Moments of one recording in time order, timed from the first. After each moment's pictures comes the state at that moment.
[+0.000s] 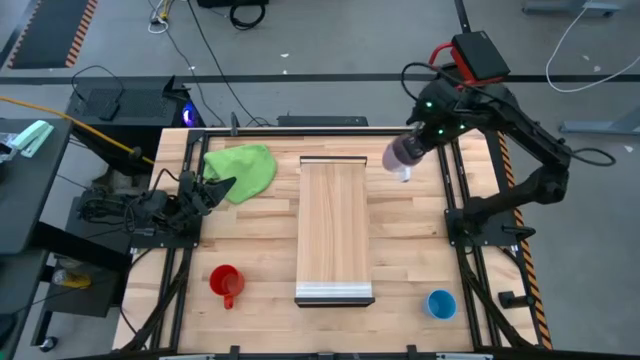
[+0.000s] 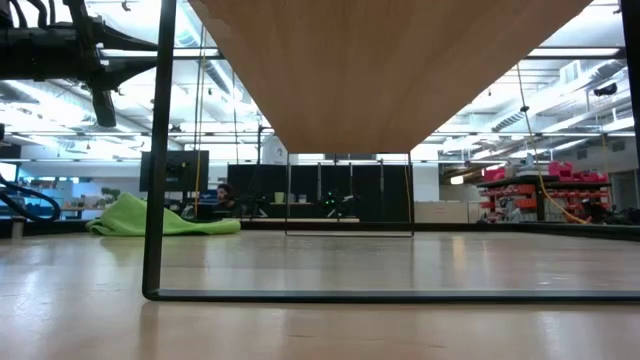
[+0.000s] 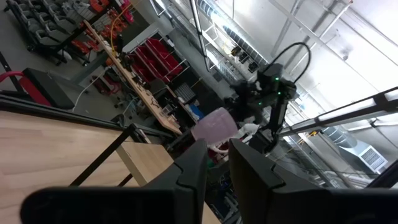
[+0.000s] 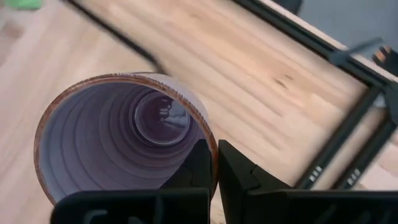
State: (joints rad) left arm -0.21 0.01 0.01 0.34 -0.70 -0.72; right arm -0.49 1.31 1.72 -1.57 0.04 0.48
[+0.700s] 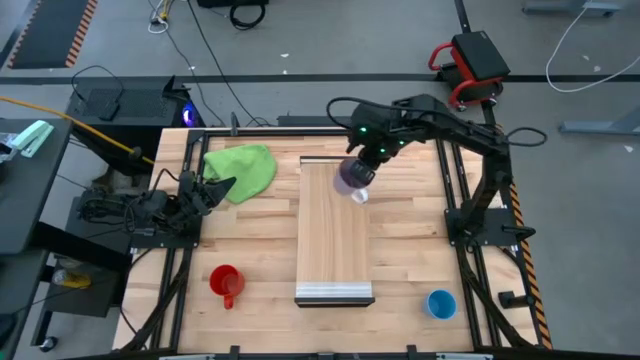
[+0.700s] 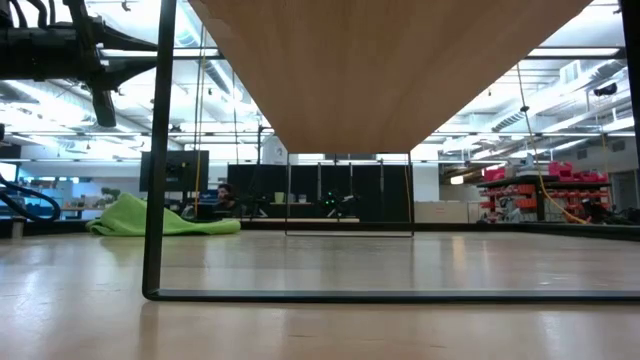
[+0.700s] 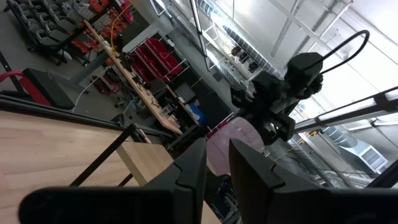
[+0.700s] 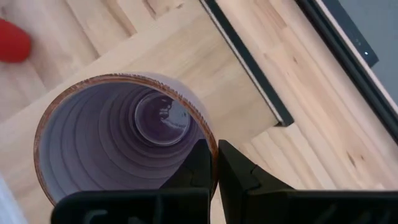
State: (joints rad) left arm -0.21 0.01 0.01 0.34 -0.70 -0.72; right arm -0.20 1.76 2.15 -1.57 0.05 0.39
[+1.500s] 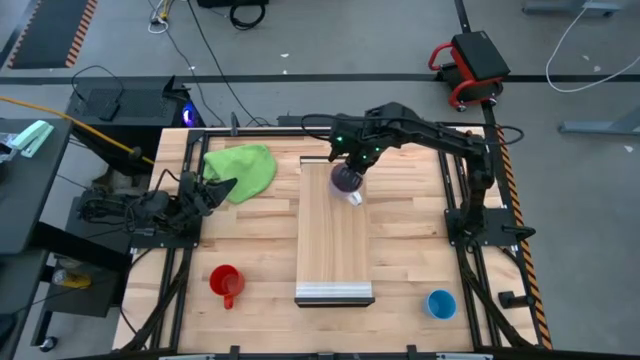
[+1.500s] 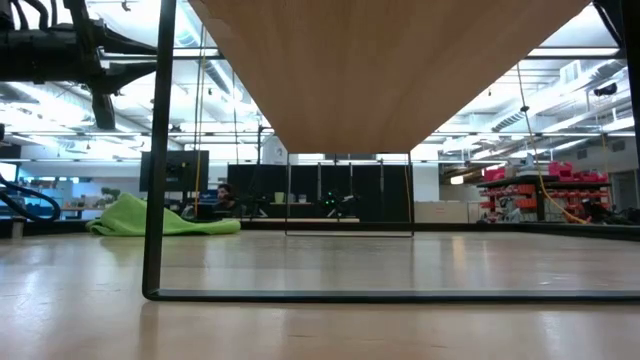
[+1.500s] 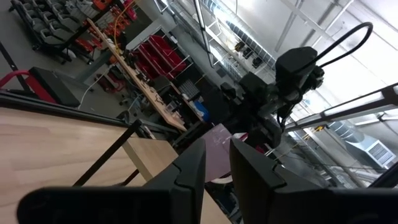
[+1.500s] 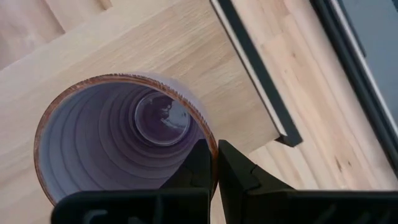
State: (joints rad) left arm -0.21 0.01 0.01 0.31 -0.70 -0.72; right arm -0.20 1.89 2.15 -1.57 0.08 0.32
